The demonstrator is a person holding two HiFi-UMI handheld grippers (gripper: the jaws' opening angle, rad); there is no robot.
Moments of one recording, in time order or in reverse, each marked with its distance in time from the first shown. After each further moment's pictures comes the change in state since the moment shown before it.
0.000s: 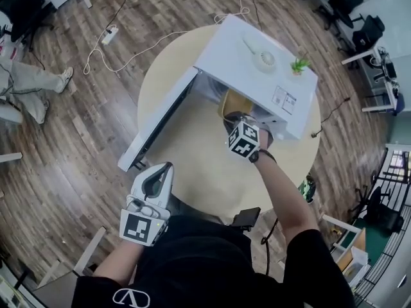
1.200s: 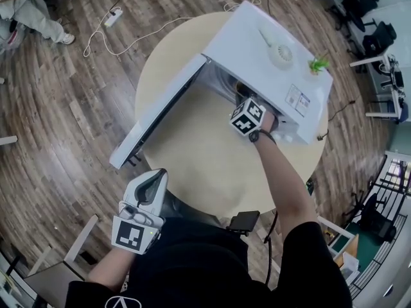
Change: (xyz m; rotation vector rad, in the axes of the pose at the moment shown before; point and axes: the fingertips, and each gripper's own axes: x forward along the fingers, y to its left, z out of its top) left arm -0.010 0.006 -0.046 -0.038 0.102 0.031; right arm 0.060 -0.084 -0.024 0.075 0.085 -0.220
